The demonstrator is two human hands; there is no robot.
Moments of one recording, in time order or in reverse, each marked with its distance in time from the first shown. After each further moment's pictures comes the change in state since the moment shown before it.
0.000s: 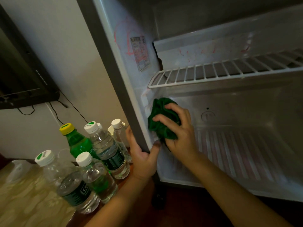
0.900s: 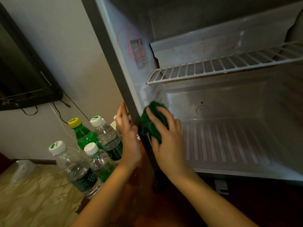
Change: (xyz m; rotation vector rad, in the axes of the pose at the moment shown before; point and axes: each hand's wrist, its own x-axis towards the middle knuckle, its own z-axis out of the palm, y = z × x) left_hand 0.019 0.028 -0.024 -0.062 -0.116 -0.021; right_hand -0.021 -0.074 -0.013 -0.035 -0.141 0.343
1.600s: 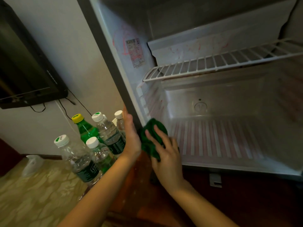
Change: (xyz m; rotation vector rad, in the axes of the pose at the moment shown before) left_hand -0.002 0.014 0.006 -0.195 0.068 -0.312; right_hand -0.060 0.024 0.012 -0.053 -0.052 -0.031
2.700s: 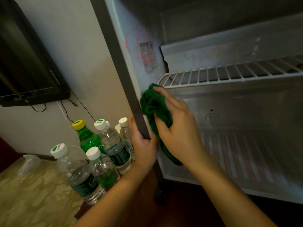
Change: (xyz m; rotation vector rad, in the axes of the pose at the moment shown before) left_hand 0.012 -0.015 0.021 0.191 0.124 0.457; right_hand 0.125 -0.038 -0.055 0.195 -0.018 -0.090
